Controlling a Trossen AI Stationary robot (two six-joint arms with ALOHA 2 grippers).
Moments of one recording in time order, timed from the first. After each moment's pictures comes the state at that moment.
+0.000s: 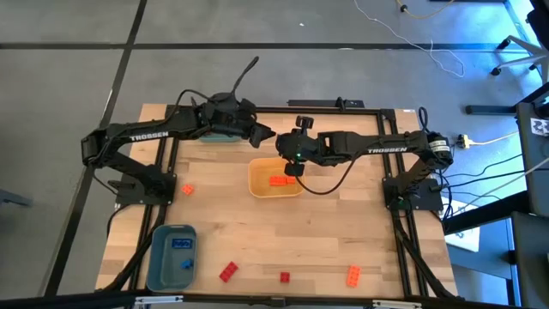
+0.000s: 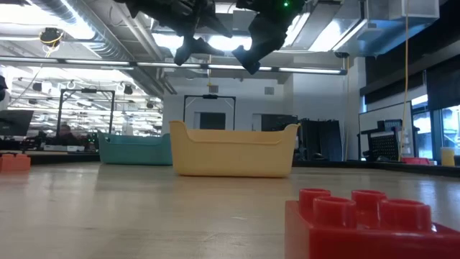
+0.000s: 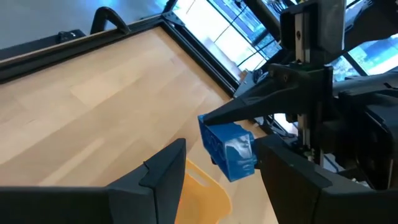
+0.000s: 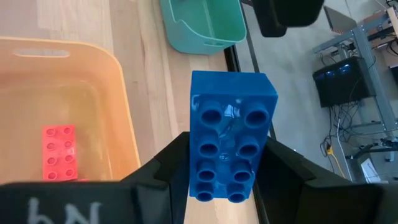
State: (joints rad) left arm 0.37 1.35 1.10 -0.09 0.18 -0.65; right arm -0.02 1.69 1.49 -0.65 0.58 -0.22
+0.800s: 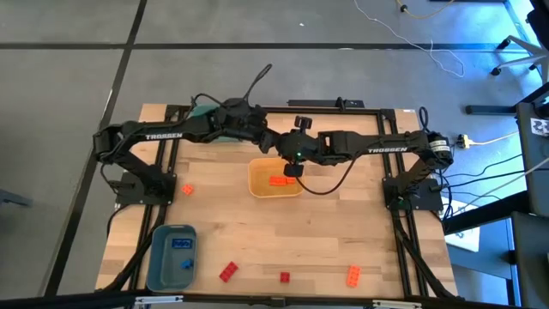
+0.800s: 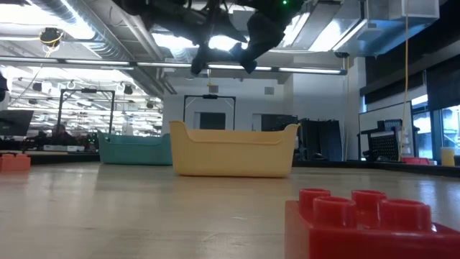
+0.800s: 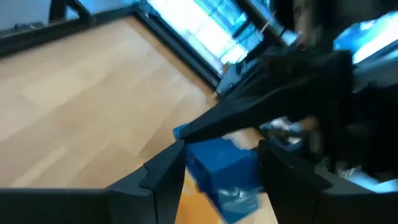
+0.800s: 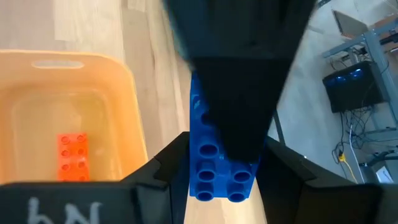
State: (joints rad) left arm 0.34 1.47 1.10 0.06 0.25 -0.65; right arm -0.02 1.69 1.50 -0.63 0.54 -0.22
